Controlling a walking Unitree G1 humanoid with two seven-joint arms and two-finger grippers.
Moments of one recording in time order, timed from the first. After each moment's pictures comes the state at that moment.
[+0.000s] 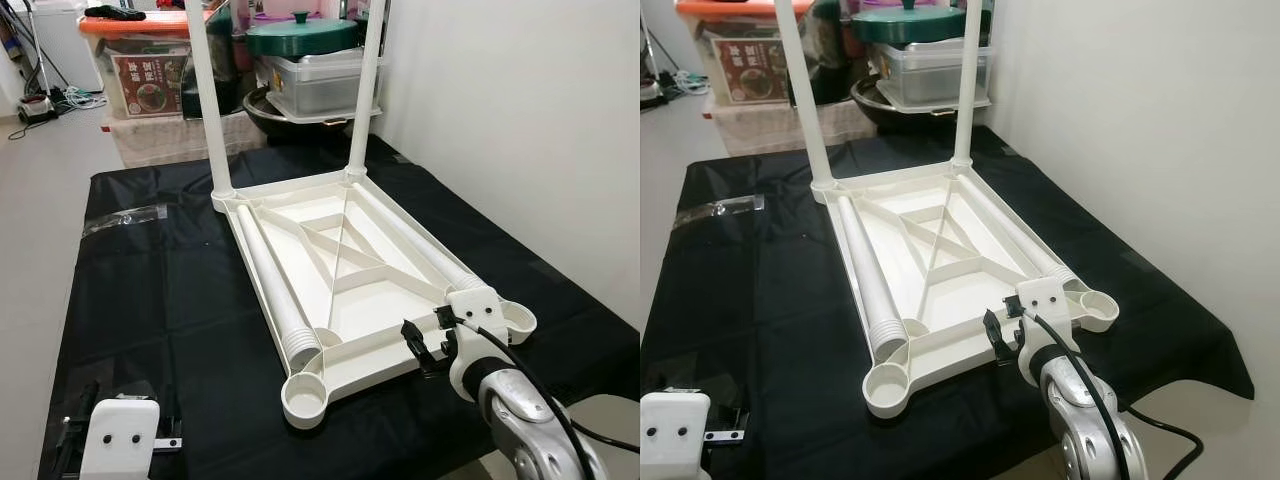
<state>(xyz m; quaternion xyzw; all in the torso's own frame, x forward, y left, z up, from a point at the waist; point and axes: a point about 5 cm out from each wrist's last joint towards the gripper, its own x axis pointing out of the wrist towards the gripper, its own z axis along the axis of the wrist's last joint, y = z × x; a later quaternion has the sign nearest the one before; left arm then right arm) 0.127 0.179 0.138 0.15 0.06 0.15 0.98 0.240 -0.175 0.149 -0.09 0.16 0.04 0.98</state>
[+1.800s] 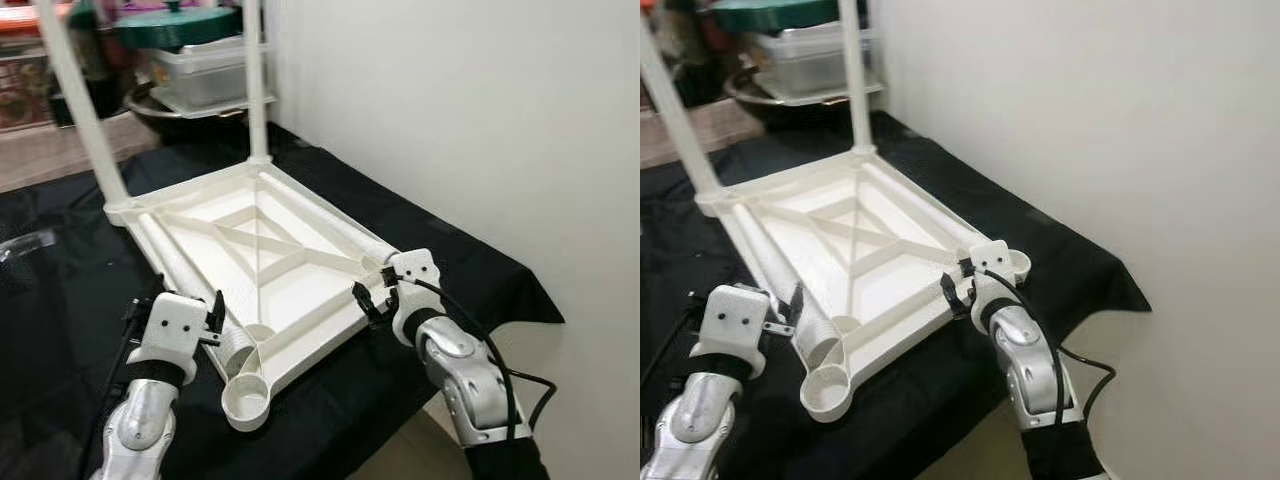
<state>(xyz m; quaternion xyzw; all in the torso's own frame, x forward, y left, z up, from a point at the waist) 0.234 0.173 0.155 0.17 -0.08 0.04 0.98 0.312 -0.132 0.141 -0.06 0.11 0.11 0.99</state>
